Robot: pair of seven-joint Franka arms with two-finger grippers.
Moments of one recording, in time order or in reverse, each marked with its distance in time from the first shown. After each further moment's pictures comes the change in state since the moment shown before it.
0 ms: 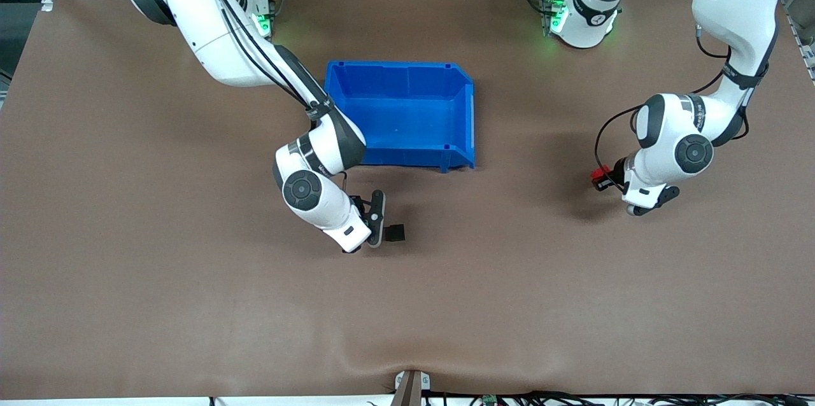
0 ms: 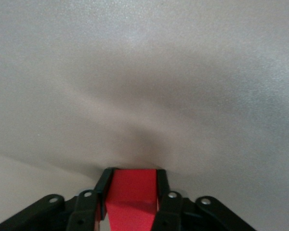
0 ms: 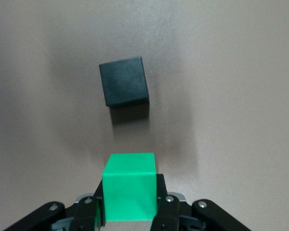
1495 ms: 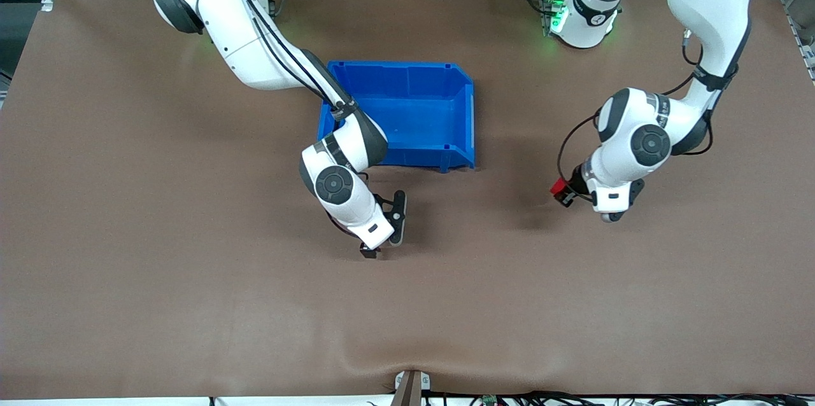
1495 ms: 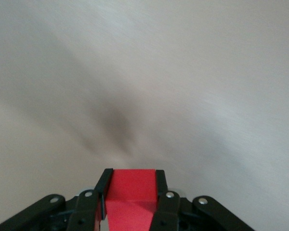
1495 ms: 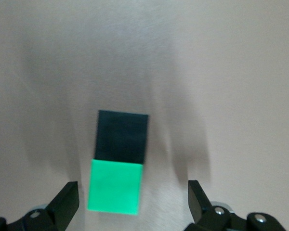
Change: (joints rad) left arm -0.028 -0.017 -0.236 0.117 0.000 0.003 -0.653; right arm 0.106 0.082 -0.074 0.111 -0.002 0.020 0.086
